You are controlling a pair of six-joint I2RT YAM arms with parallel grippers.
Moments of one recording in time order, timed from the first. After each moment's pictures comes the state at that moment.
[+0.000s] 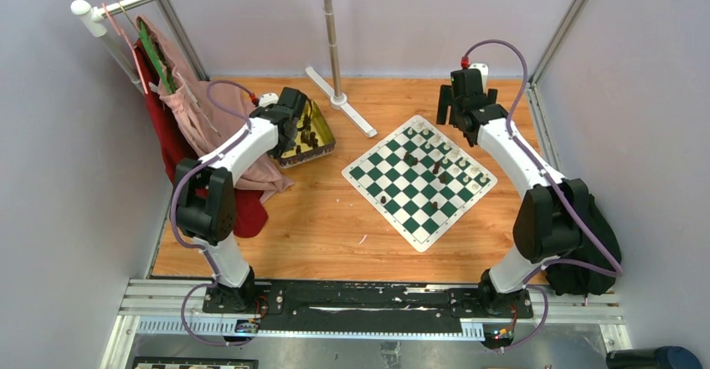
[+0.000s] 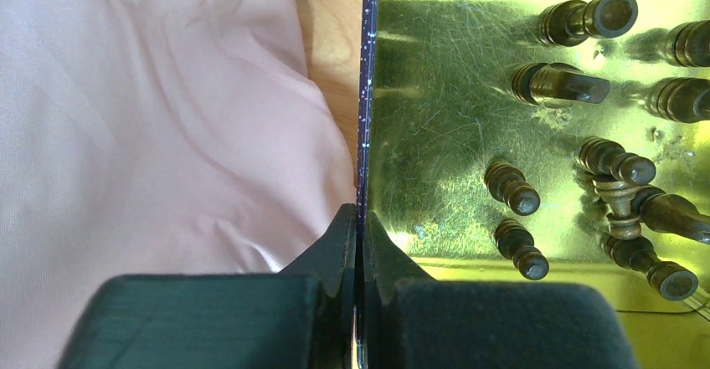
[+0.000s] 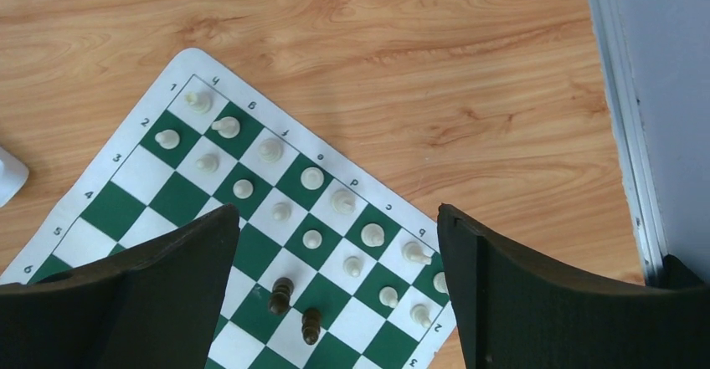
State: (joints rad) left arm -0.30 1.75 1.36 -0.76 -0.60 -0.68; right arm 0.26 1.62 1.37 -0.44 0.41 0.20
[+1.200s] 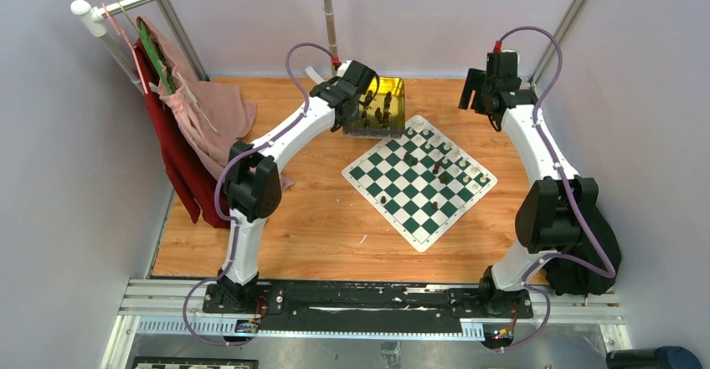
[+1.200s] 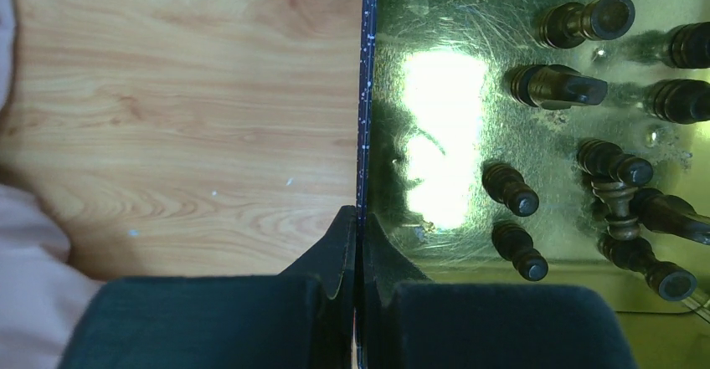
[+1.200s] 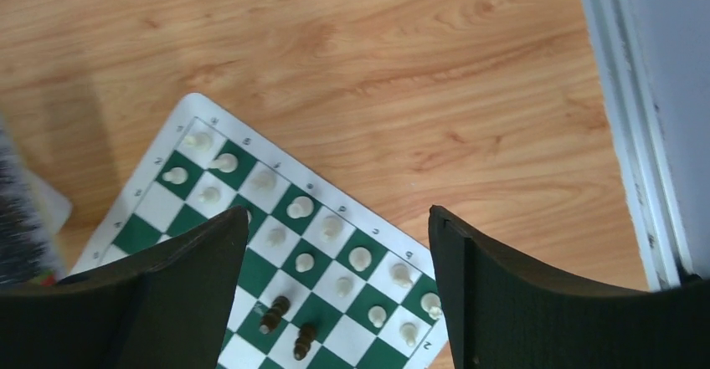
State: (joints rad) left arm -0.59 2.08 1.95 -0.77 -0.49 -0.45; right arm 0.07 1.65 1.51 -0.54 0.24 0.22
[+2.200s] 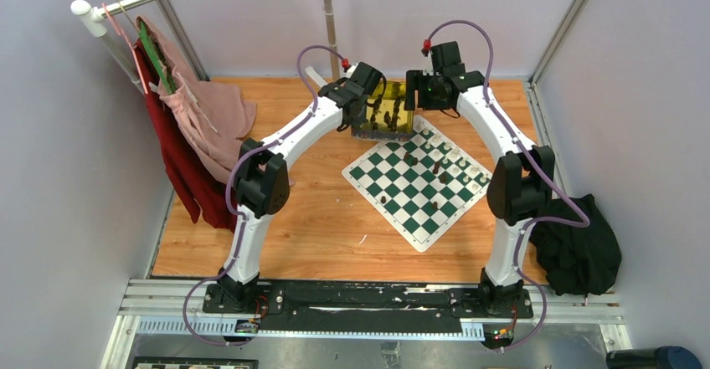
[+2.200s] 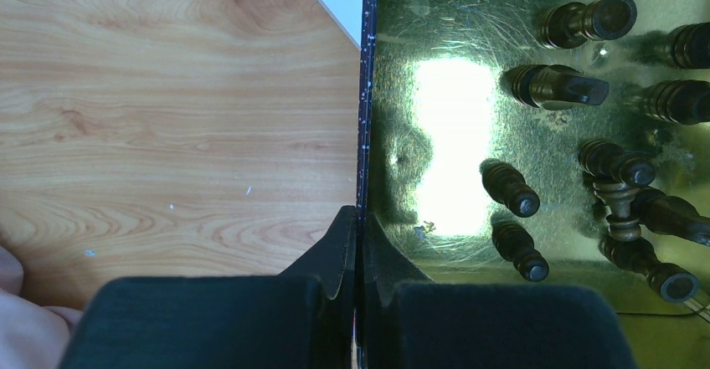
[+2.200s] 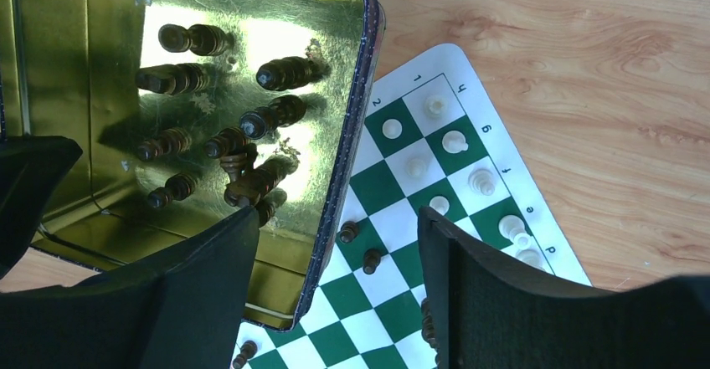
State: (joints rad) left arm -0.61 2.18 2.05 -0.77 -0.43 -0.43; right arm 0.29 1.94 1.84 -0.68 -0.10 0.18
